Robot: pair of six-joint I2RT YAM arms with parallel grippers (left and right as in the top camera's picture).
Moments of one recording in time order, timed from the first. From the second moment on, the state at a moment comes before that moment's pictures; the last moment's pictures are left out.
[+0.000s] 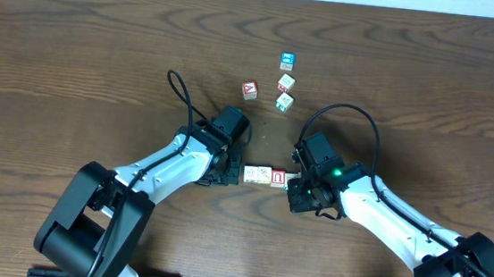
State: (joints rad) left arm -0.54 1.73 0.92 -0.61 0.08 -0.48; right arm 0.57 1.55 0.77 -0.59 -0.12 0.37
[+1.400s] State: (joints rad) left arm -0.54 1.73 0.92 -0.61 0.08 -0.48; right arm 0.57 1.55 0.77 -0.53 -0.11 0.33
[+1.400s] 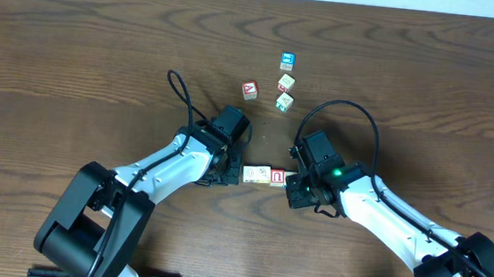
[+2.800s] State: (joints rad) left arm -0.54 1.73 0.92 -0.50 0.15 -0.57; right arm 0.62 1.55 0.77 -0.53 -0.07 0.33
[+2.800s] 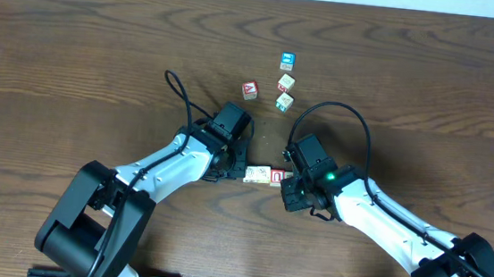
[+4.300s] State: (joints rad) left arm -0.54 1.73 0.92 -0.50 0.21 -0.67; right arm 0.64 1.55 0.77 -0.51 -0.06 0.33
